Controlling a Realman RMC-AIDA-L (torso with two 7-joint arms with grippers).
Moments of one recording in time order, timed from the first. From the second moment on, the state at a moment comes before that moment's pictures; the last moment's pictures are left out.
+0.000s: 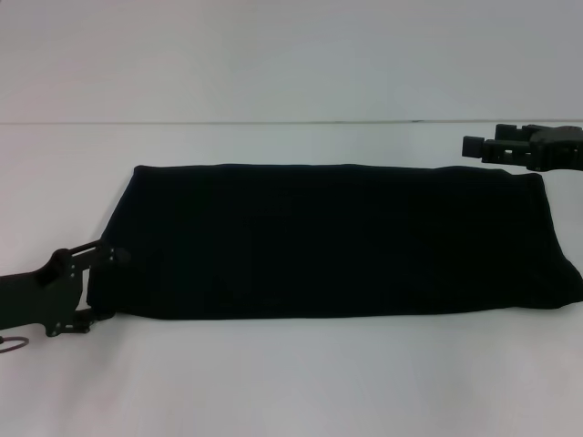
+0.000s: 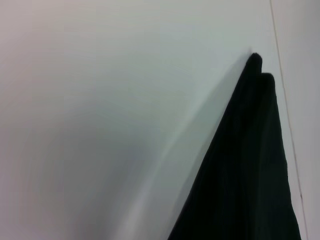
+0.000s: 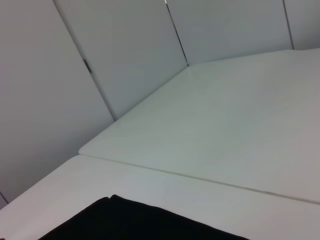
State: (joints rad) left arm -0.53 -2.00 0.30 0.54 2.38 1.32 -2.75; right arm 0.70 1.97 -0.46 -0.63 -2.14 -1.38 1.74
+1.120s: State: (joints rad) left arm -0.55 -1.99 0.30 0.54 2.39 1.36 -2.60; right arm 0.71 1.97 -0.46 -0.63 -2.14 -1.38 1.74
